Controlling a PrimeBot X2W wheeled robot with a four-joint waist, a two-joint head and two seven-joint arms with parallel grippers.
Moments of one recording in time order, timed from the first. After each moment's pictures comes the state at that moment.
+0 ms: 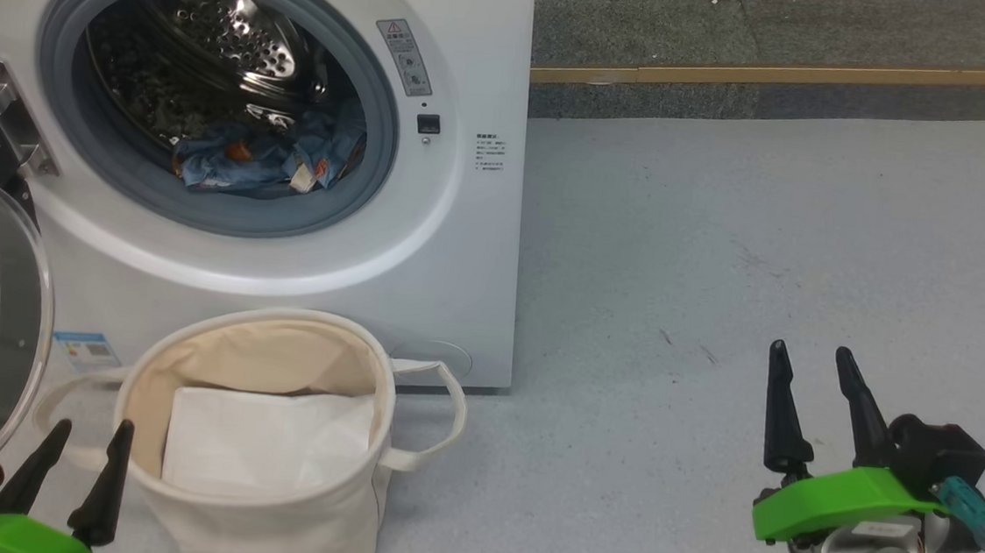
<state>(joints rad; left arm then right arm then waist) -0.16 0.49 -0.25 0.49 -0.68 -0.12 -0.23 -0.18 -0.13 0.14 0.26 0.34 0.13 -0.25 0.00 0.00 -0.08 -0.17</state>
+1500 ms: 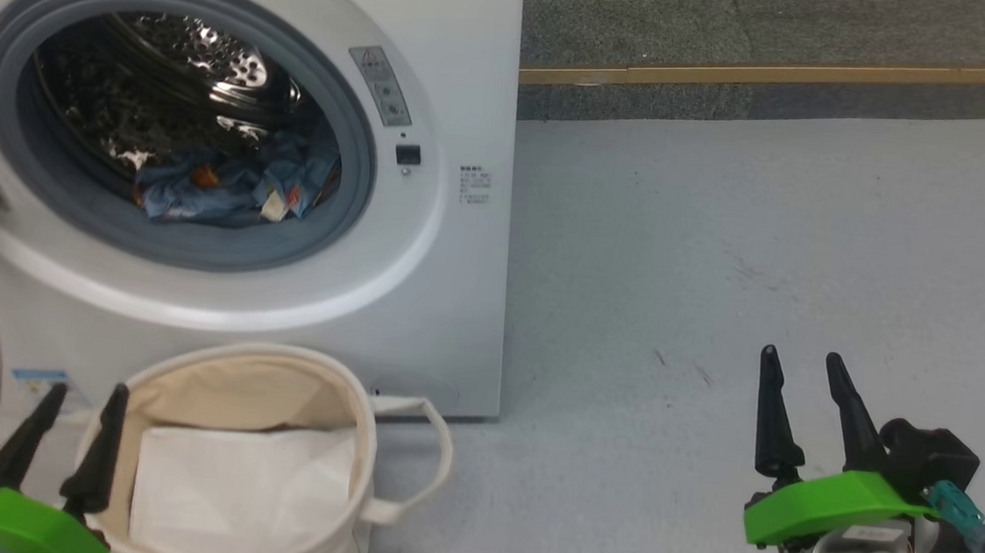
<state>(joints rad) -0.18 0.51 -0.26 0.43 -0.73 -0.13 -0.25 -0.17 -0.11 0.14 0.27 0.35 0.13 -0.25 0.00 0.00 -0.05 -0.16</state>
